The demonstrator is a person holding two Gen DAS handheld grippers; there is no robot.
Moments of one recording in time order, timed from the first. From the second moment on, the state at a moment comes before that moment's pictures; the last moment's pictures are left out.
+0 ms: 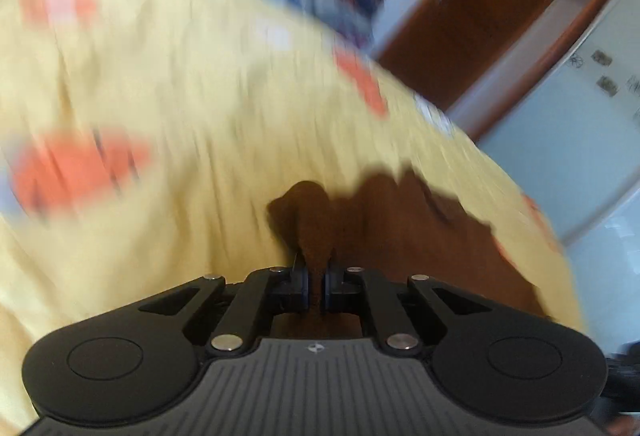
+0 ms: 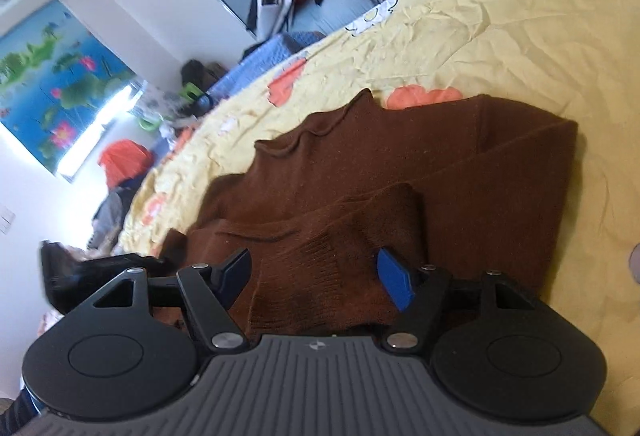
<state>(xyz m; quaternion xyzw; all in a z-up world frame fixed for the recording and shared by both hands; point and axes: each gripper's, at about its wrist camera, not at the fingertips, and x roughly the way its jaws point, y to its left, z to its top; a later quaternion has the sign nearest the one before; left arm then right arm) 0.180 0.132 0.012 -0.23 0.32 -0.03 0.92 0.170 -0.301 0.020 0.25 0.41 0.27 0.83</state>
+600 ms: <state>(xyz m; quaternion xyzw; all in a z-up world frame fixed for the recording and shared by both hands) 0.116 0.112 0.043 -0.10 0.20 0.08 0.97 0.160 -0.314 0.044 0.26 0.37 0.27 0.85</state>
